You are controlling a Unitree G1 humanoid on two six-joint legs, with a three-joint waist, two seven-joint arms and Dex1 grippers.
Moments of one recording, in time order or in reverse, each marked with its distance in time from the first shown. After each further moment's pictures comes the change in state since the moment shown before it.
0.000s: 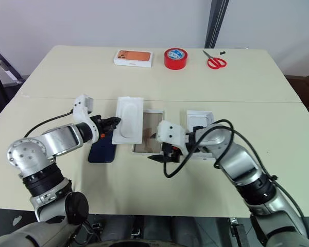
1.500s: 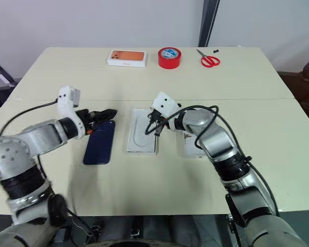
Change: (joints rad) left arm 0.211 0.407 -0.134 -0.180 0.069 -0.246 -0.389; right arm -0.253 0.325 0.052 0.420 -0.135 0.040 -0.383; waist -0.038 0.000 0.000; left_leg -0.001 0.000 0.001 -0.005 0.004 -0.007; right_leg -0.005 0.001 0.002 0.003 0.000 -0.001
